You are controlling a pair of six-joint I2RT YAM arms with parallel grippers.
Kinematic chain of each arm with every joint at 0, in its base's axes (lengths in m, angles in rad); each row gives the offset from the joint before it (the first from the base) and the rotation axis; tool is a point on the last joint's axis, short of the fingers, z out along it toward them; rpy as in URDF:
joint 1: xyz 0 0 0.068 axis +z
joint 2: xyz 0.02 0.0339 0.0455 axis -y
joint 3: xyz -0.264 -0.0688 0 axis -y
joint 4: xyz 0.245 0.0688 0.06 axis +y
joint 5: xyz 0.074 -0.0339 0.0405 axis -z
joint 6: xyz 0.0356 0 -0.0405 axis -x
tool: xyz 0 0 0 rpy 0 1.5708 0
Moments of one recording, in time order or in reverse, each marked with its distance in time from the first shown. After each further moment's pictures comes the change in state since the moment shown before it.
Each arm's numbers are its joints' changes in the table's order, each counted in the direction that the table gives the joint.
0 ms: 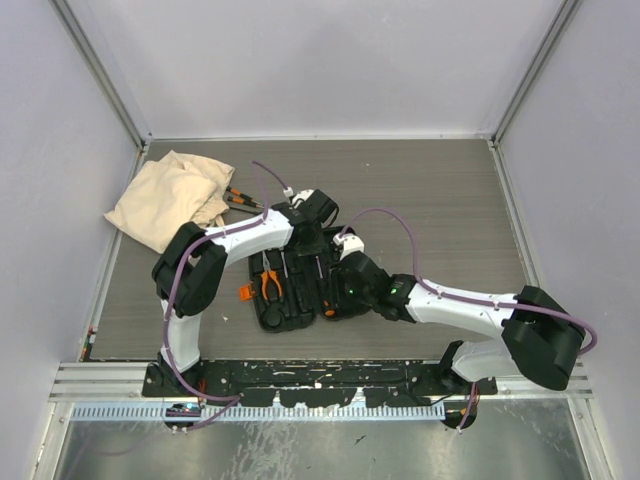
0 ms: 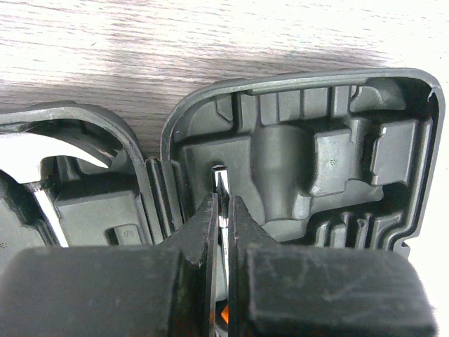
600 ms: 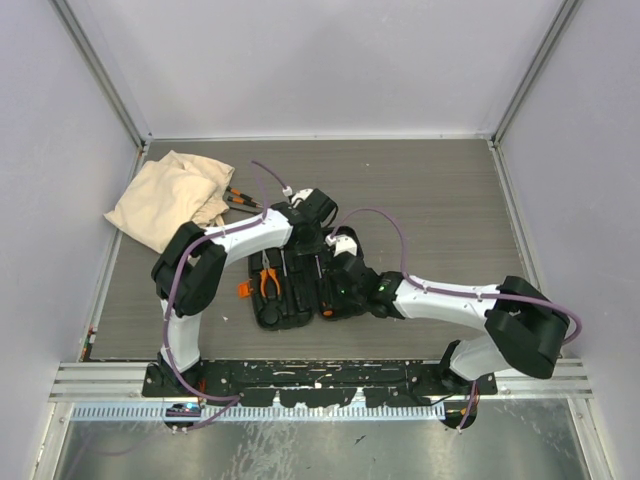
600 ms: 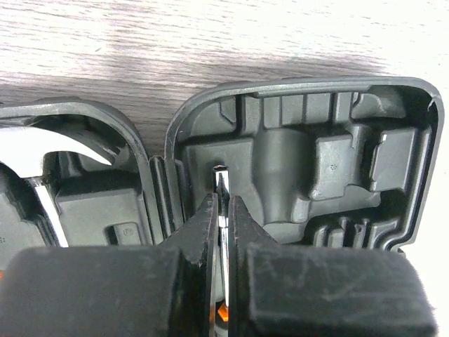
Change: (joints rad) left arm 0.004 0.000 -0.002 -0.005 0.000 0.000; right arm 0.033 -0.092 0.055 0.022 0.042 -0.024
